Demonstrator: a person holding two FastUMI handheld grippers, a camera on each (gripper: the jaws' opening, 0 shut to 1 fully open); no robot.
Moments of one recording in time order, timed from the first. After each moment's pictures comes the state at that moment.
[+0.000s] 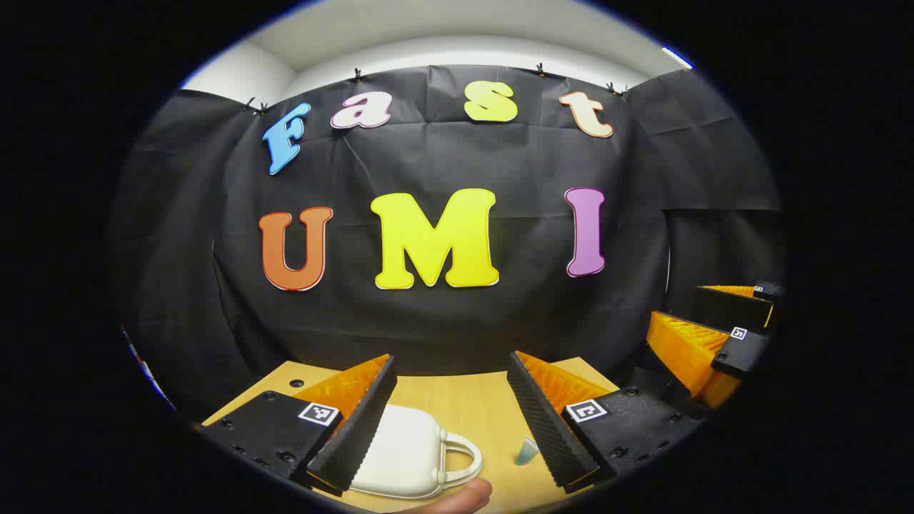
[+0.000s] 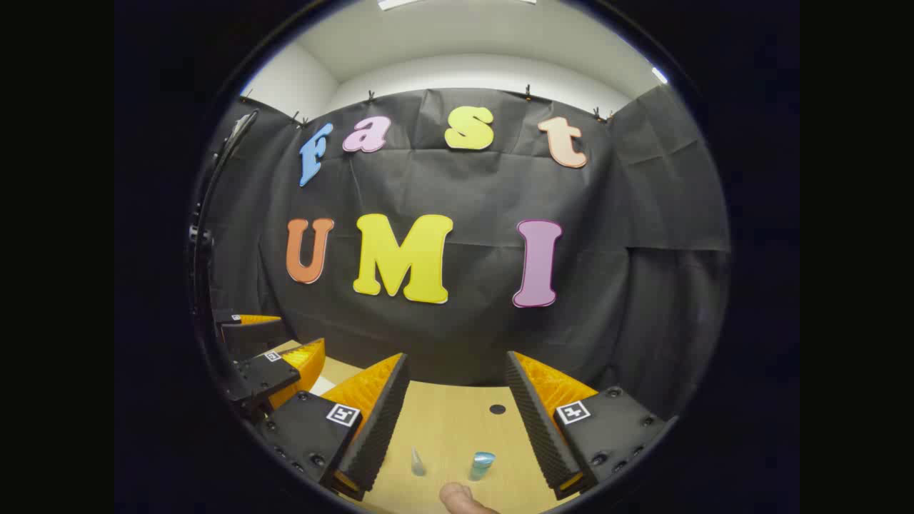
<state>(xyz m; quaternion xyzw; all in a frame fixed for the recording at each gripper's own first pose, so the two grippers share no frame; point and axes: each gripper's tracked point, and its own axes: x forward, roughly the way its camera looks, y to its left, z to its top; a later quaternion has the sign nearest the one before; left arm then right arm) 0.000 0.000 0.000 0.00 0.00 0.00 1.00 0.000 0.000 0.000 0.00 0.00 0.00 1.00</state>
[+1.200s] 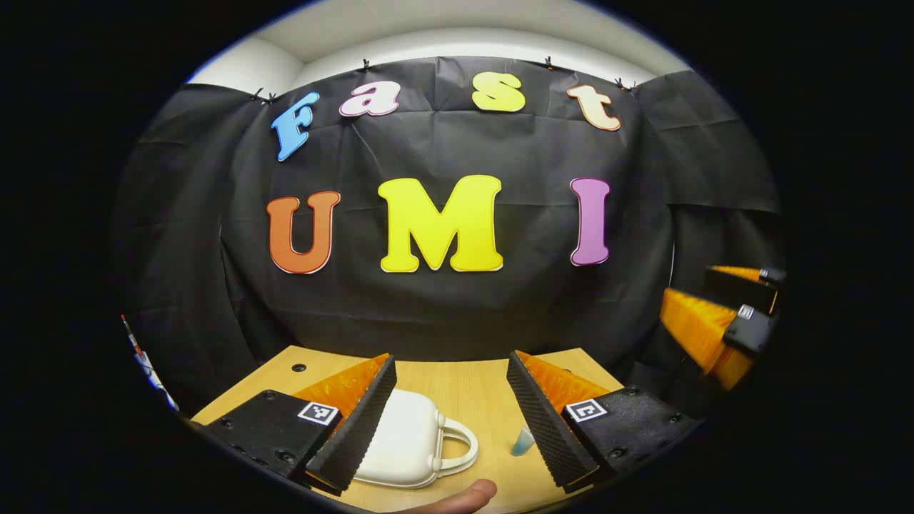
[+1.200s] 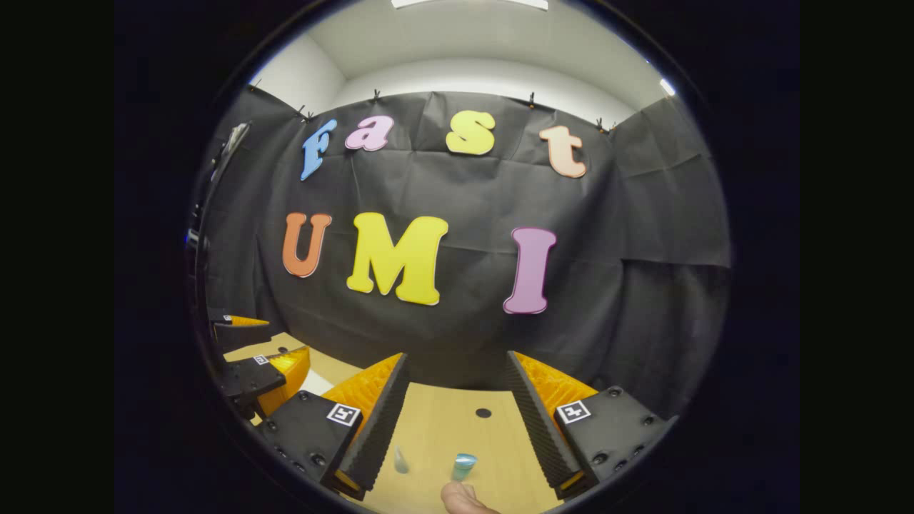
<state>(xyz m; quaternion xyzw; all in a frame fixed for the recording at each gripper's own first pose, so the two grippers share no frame) -0.010 0.001 -0.024 0.00 0.02 0.01 1.00 -0.011 -0.027 0.009 -0.04 -0.03 -0.02 1.00</state>
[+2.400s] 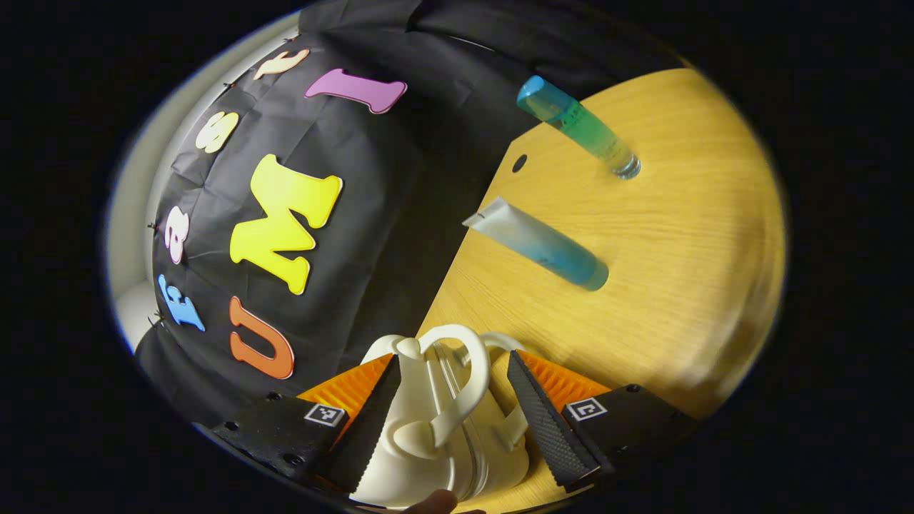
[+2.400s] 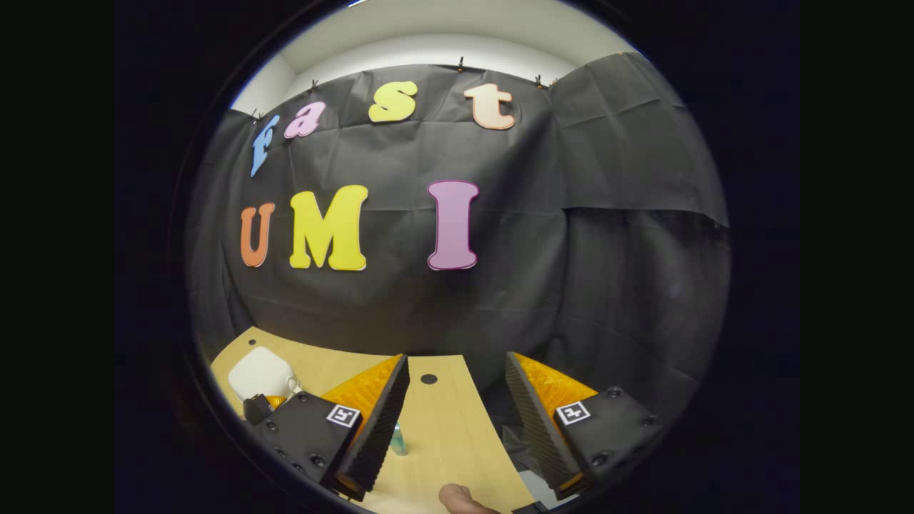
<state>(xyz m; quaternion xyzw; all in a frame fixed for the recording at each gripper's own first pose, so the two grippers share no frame) 0.059 -0.020 -0.289 0.54 0.12 -0.02 0.83 -0.026 -0.173 -0.067 0.03 0.06 -0.10 0.99</state>
